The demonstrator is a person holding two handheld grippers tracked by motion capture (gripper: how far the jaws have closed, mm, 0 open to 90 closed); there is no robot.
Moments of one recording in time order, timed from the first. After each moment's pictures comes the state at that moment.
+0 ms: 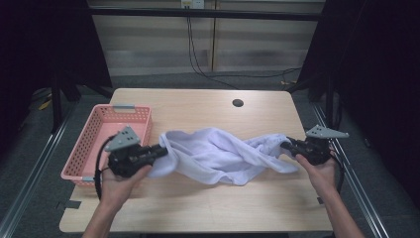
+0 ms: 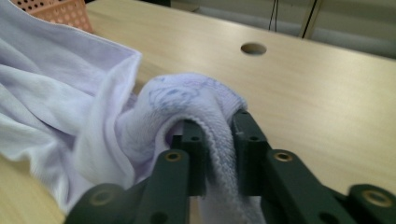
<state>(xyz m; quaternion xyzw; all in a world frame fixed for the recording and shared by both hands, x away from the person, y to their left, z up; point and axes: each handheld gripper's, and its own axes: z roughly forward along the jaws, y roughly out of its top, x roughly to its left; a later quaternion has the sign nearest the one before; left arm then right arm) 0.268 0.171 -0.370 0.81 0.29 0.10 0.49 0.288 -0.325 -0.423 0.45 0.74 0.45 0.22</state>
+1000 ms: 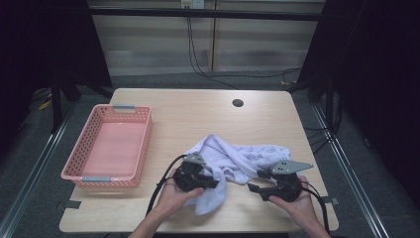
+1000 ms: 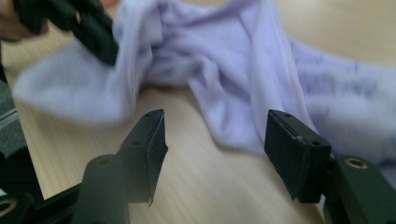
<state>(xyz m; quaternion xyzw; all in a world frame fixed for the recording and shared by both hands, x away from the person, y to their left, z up) 0.280 0.045 -0.452 0.87 0.23 -0.08 0.42 0.230 -0.238 -0.448 0.37 0.81 0.45 0.12</state>
